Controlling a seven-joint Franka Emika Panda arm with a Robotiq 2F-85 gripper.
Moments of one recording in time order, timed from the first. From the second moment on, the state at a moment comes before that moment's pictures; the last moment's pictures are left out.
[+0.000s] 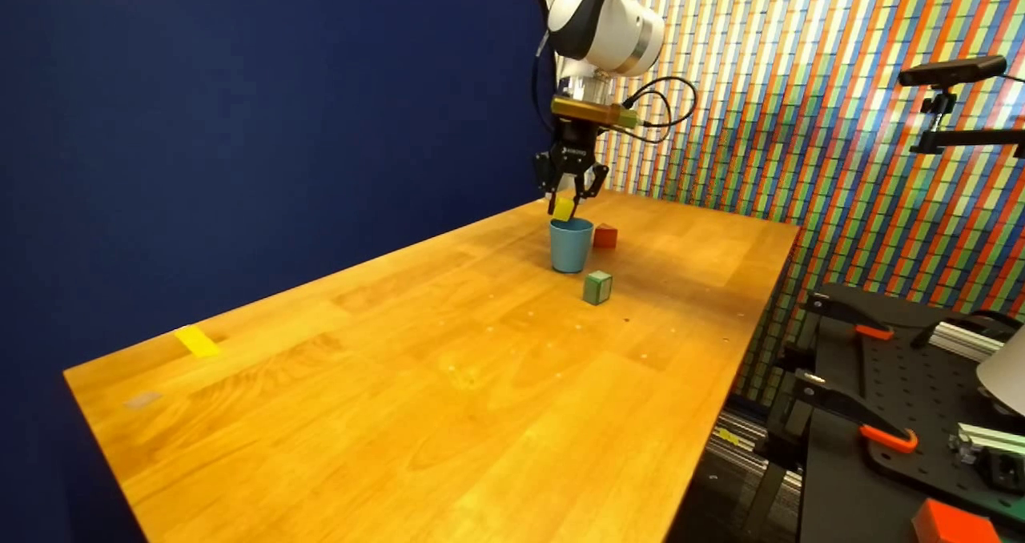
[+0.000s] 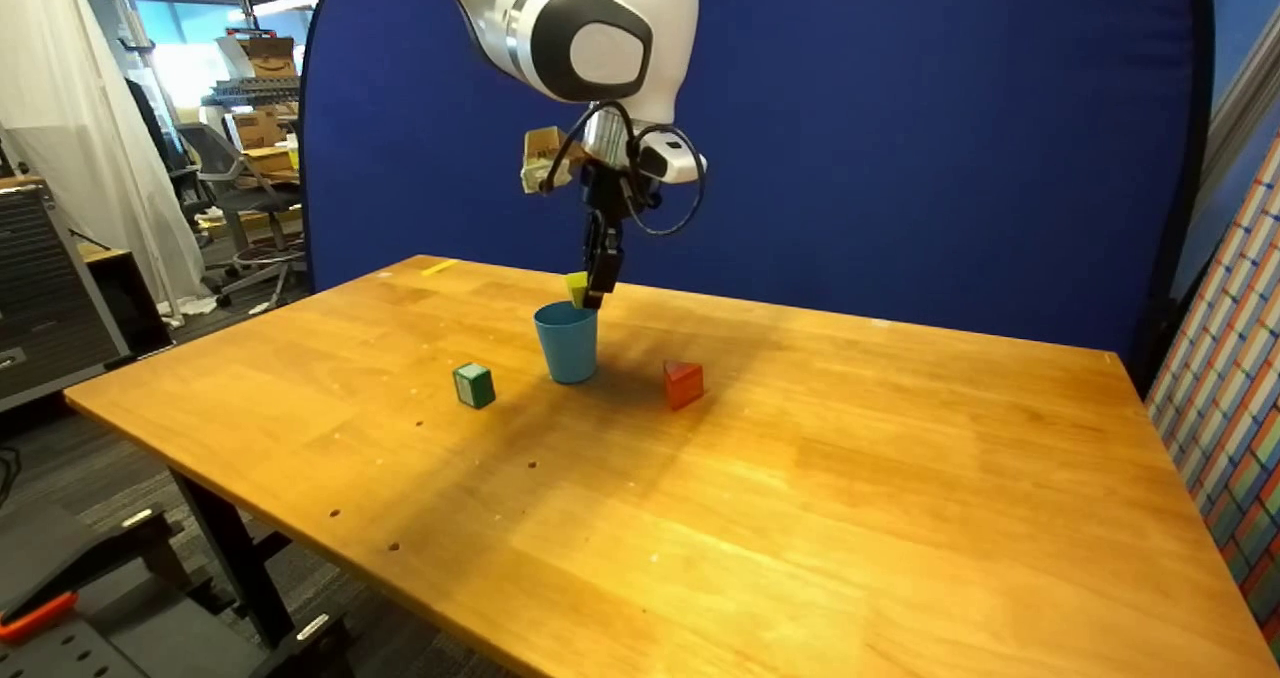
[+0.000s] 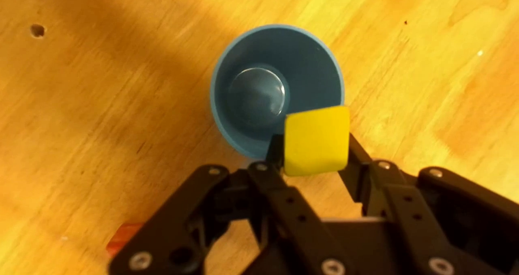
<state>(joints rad) -0.09 0.57 -0.07 -1.81 0.41 2.23 0.45</state>
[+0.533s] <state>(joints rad) -0.09 0.57 -0.07 -1.82 0.49 2.23 0.45</state>
